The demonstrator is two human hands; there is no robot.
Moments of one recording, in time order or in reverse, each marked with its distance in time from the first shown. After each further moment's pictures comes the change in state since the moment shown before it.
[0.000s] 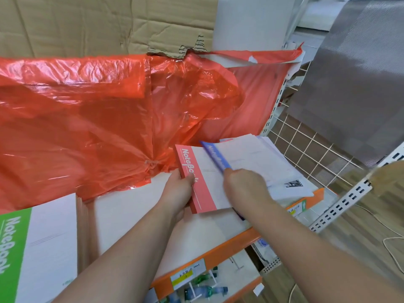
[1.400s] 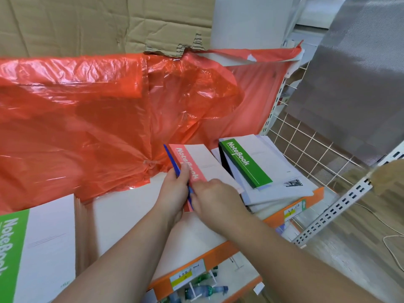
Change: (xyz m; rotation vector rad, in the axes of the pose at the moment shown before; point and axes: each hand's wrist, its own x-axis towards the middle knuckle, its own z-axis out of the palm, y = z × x) left_hand -0.004 0.000 -0.001 -0.066 0.005 0.086; right_hand -0.014 -0.047 0.013 0.250 0.172 -0.236
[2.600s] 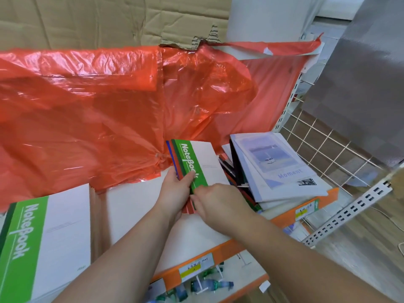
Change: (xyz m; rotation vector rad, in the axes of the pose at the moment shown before) left_hand 0.002 -0.013 -0.023 0.014 0.047 0.032; right_hand -0.004 -0.002 0.016 -0.077 0.007 -0.205
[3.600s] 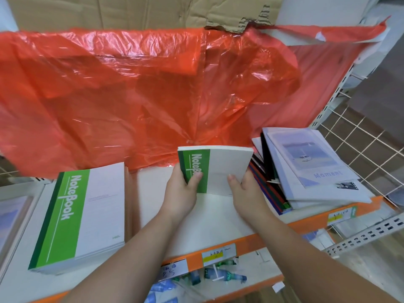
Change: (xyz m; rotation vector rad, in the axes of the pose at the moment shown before) left_hand -0.020 -0.015 -0.060 0.391 0.165 0.278; right_hand 0.005 -0.003 0.045 1.191 0.104 0.630
